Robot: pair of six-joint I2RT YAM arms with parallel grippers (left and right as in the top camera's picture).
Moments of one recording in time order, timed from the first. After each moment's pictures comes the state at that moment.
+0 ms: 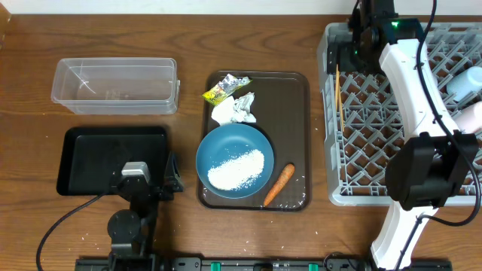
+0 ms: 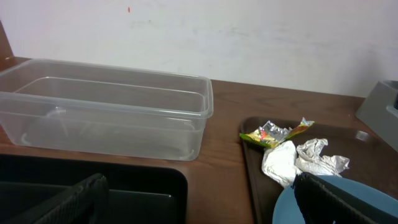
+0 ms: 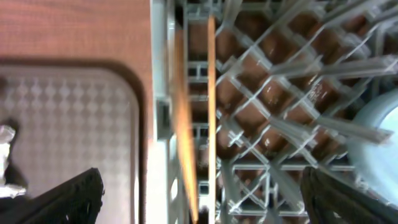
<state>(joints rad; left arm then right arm) 0.00 0.01 0.03 -0.13 0.02 -0.14 0.09 2.08 1.97 -1.10 -0.01 0.12</state>
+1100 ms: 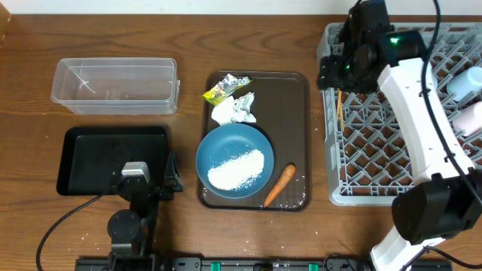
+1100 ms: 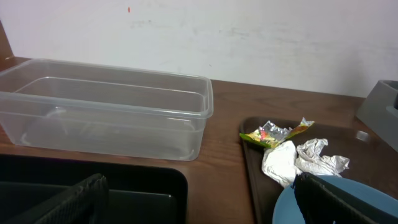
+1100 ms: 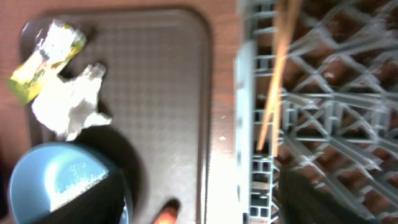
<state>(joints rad) 0.00 0.01 0.03 -0.13 0.02 -0.14 0.20 1.85 1.82 -1.19 -0.13 0.27</state>
